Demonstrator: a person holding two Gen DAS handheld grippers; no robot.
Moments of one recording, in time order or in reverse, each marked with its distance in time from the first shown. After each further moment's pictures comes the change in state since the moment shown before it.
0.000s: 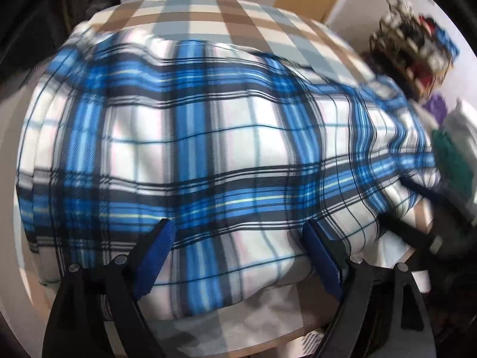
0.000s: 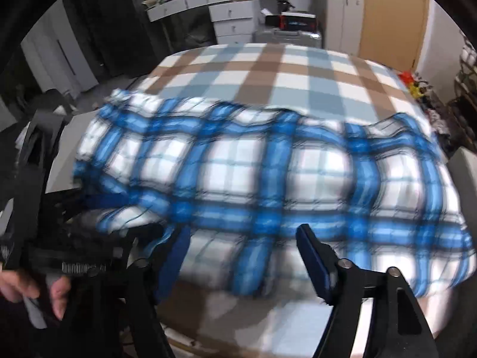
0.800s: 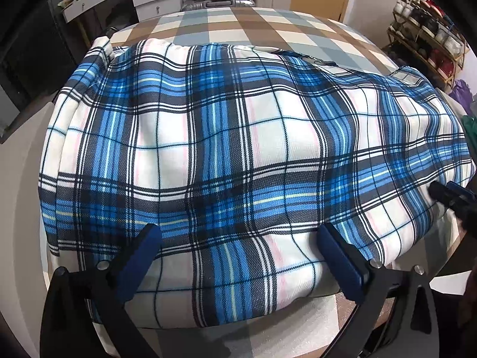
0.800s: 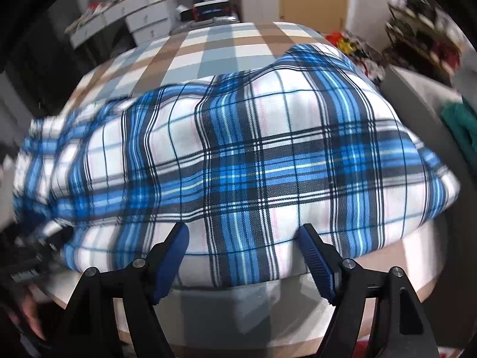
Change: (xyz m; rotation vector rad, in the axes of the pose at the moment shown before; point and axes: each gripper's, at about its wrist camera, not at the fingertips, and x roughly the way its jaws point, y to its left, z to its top) left arm 0.016 -0.010 0.001 0.072 -0.068 0.223; right arm -0.008 -0.088 -0.028 0.375 -0.060 -0.195
